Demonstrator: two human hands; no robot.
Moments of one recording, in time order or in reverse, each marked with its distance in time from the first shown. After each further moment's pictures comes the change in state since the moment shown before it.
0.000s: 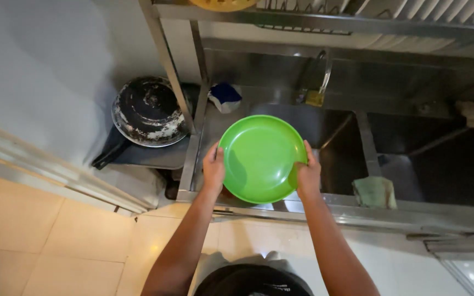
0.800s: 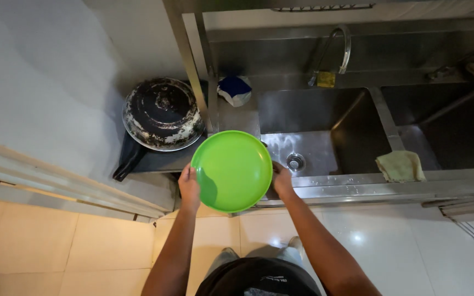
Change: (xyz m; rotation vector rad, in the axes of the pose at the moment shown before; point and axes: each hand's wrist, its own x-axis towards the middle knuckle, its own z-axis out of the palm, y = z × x) left_hand 0.028 -0.073 -0.209 -0.006 0.040 -0.091; right_hand -0.038 0.196 0.097 -0.261 -0.114 0.123
